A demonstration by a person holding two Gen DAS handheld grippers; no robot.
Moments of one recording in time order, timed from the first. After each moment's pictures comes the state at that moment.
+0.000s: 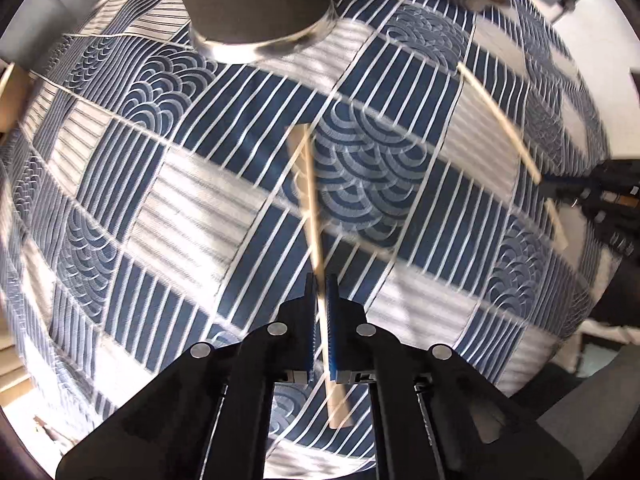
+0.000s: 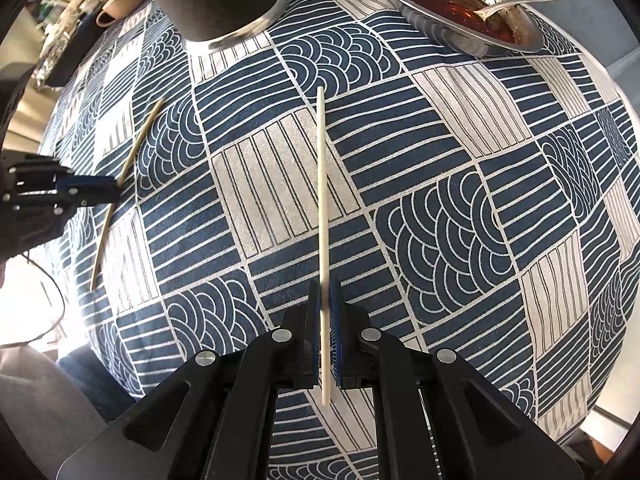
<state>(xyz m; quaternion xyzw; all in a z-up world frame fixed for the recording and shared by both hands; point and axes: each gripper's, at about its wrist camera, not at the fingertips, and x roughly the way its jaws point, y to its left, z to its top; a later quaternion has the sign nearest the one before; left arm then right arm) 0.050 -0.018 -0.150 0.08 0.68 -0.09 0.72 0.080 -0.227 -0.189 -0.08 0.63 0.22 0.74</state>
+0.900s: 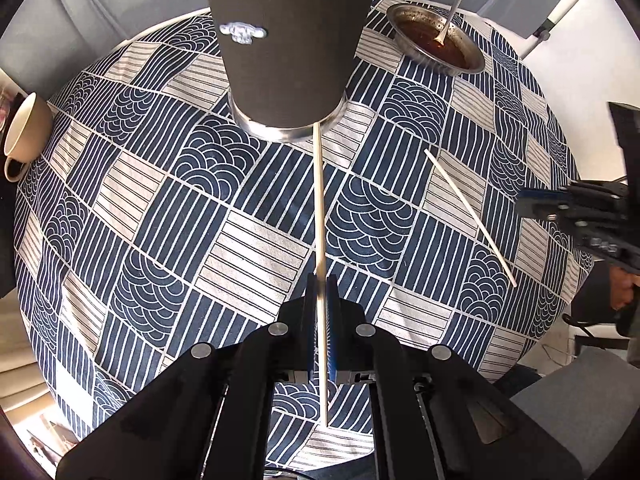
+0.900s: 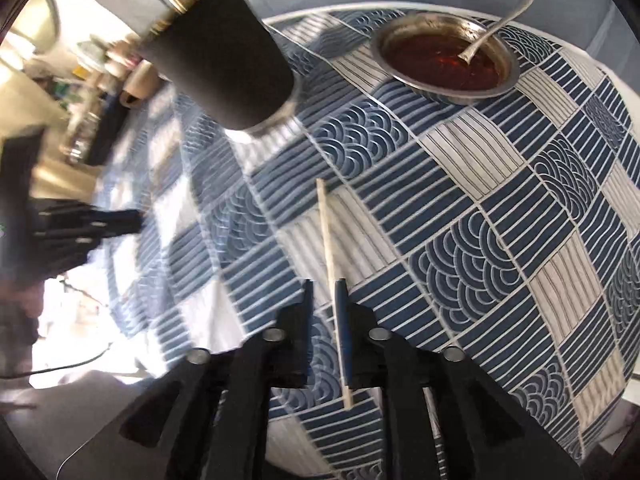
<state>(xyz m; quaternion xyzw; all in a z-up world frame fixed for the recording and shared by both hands) 0.075 0.012 -0.076 0.06 0.64 -0.12 0.76 0.088 -0.222 -0.138 0.03 0.60 0.23 0.77</state>
